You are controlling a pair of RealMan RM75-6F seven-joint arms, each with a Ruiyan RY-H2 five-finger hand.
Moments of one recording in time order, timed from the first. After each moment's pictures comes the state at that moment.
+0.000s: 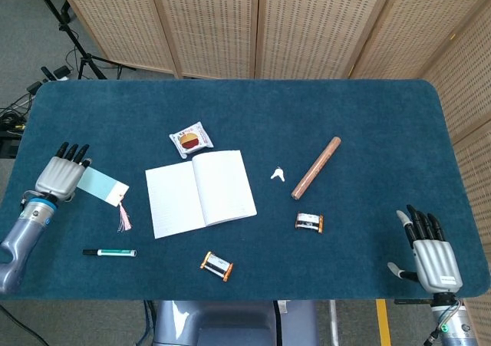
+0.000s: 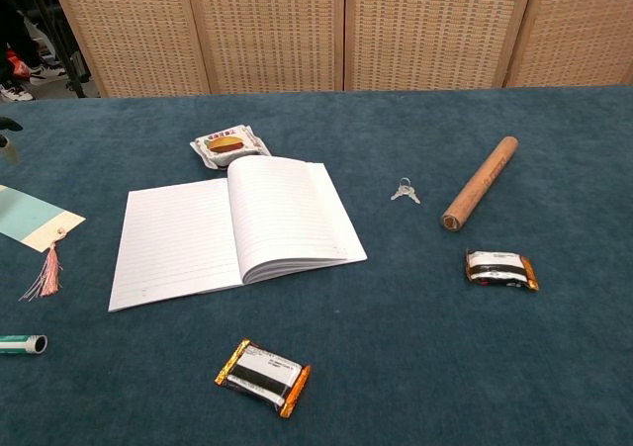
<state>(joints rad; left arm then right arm) -0.61 -1.34 -0.07 -1.03 1.28 0.76 0.38 0.07 -1.22 0.03 -1.62 -1.48 1.41 -0.15</state>
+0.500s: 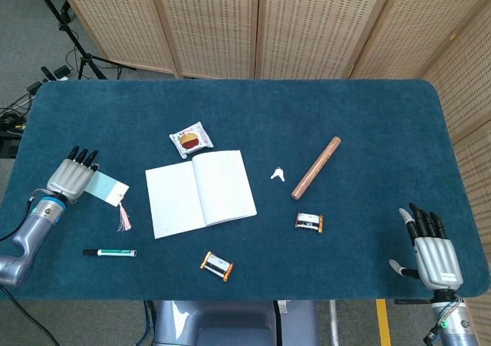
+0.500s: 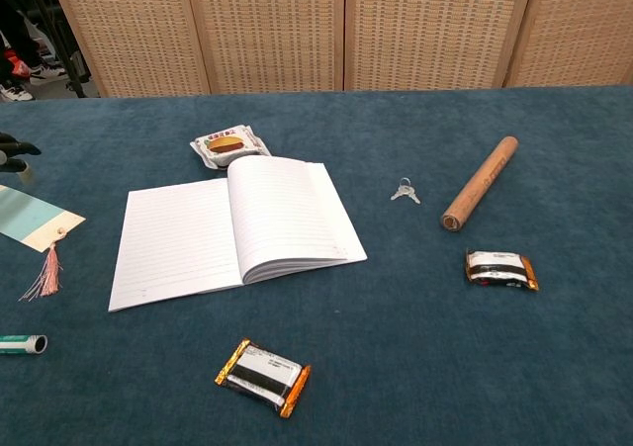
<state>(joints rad) -0.65 -1.43 -0.02 -0.90 1.32 0.70 0.37 0.08 -1.23 0.05 -1.61 -1.44 1.40 -0.16</state>
